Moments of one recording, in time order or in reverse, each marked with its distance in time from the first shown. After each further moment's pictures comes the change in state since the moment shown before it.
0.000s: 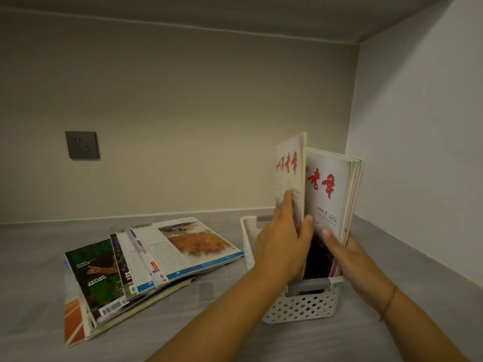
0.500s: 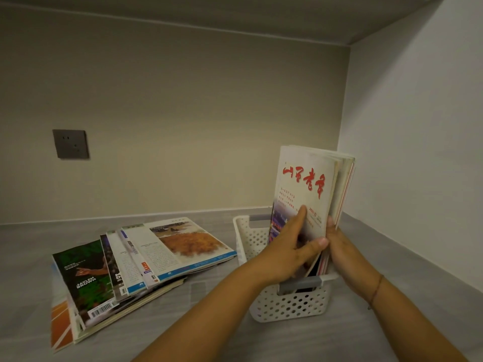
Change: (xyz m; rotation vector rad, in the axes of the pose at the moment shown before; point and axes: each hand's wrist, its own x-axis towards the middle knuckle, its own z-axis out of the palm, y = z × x) left_hand 0.001 -0.011 0.007 -0.458 -0.582 -0.039; right_hand 0.007 -0.011 0.000 0.005 -0.039 -0.014
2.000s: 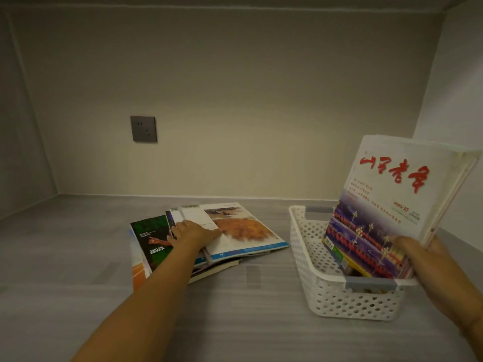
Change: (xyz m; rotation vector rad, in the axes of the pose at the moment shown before) left_hand -0.098 -0.148 -0.205 0.601 0.667 -1.155; right_hand -0.004 0.022 -0.006 0.047 0.243 0.120
